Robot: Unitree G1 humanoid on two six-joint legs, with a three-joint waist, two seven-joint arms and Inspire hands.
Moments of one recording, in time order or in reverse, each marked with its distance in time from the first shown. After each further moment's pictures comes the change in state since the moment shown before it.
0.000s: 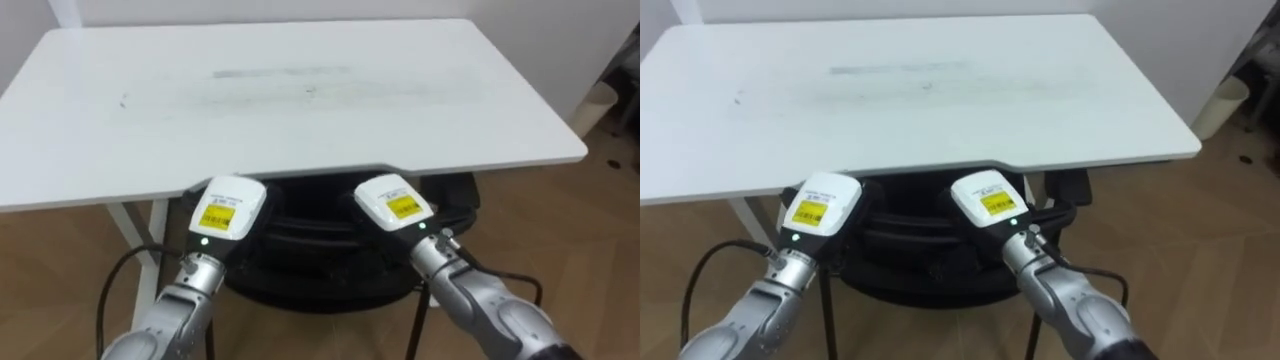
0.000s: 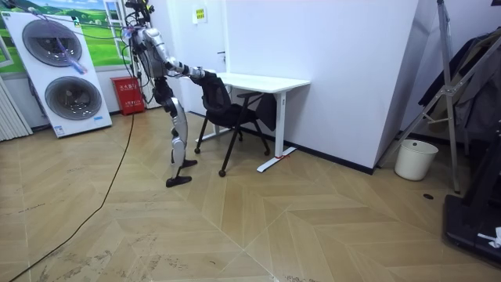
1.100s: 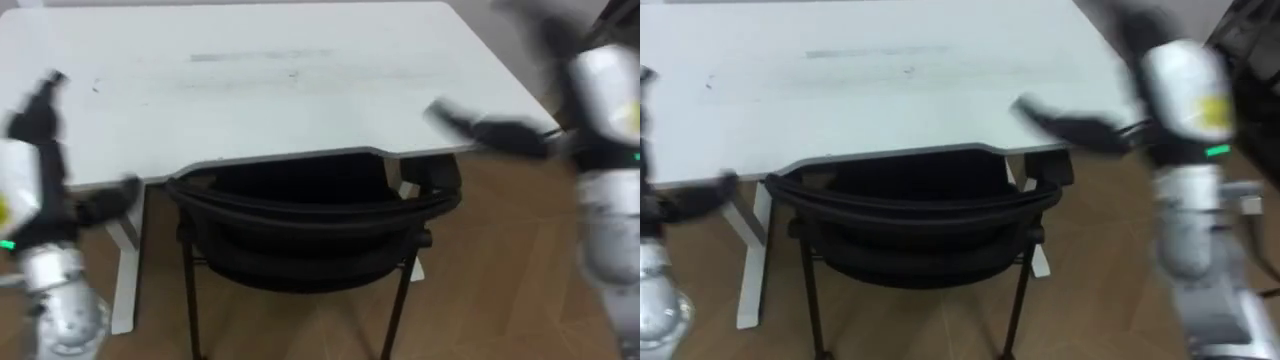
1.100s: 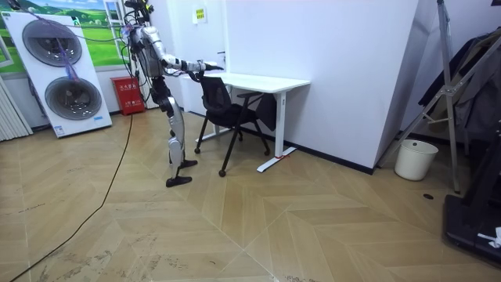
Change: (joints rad) left arm 0.195 -0.019 0.765 -0.607 -0.765 -0.171 0.319; right arm 0.151 -0.129 -0.914 -0.582 0.901 -0.129 -0.391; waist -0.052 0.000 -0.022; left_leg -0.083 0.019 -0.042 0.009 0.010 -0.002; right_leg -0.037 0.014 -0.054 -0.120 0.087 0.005
